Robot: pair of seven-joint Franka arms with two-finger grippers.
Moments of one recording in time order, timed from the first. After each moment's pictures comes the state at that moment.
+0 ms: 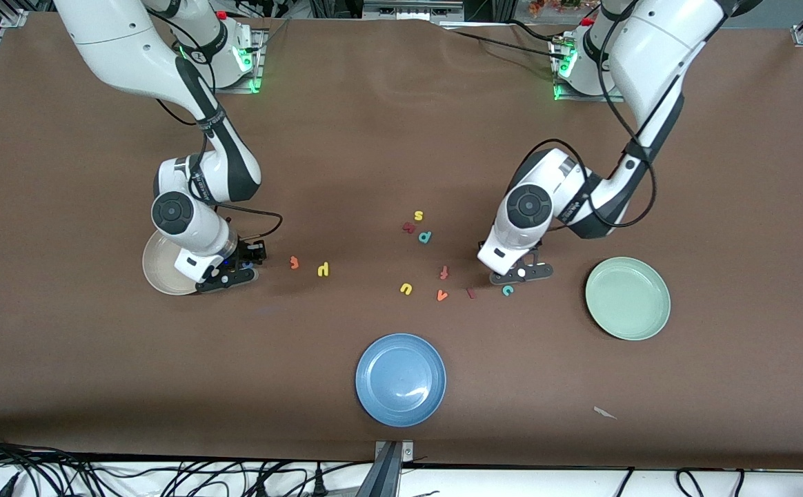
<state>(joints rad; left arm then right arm) -0.11 0.61 -0.41 -1.75 0.32 2.12 -0.79 0.29 0.55 -0.03 -1.99 0.04 2.52 -0.03</state>
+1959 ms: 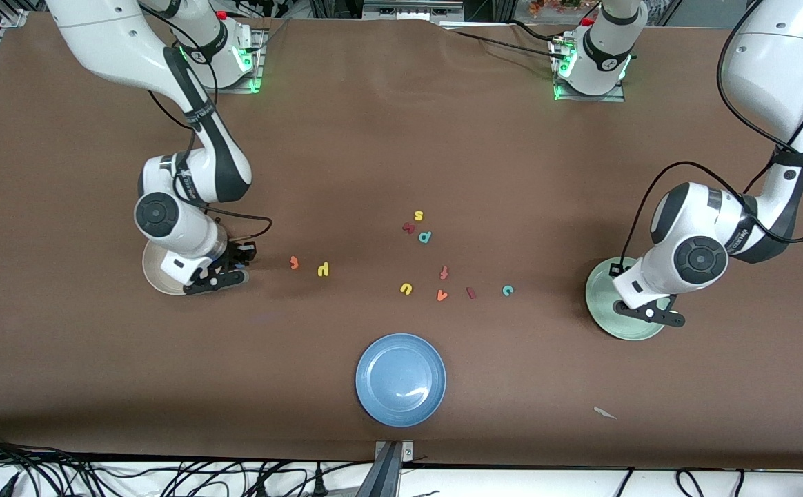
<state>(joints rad) 0.27 0.61 -0.39 -1.71 0.45 2.05 -0.09 0.28 0.49 -0.06 -1.94 0.04 2.38 -0.03</state>
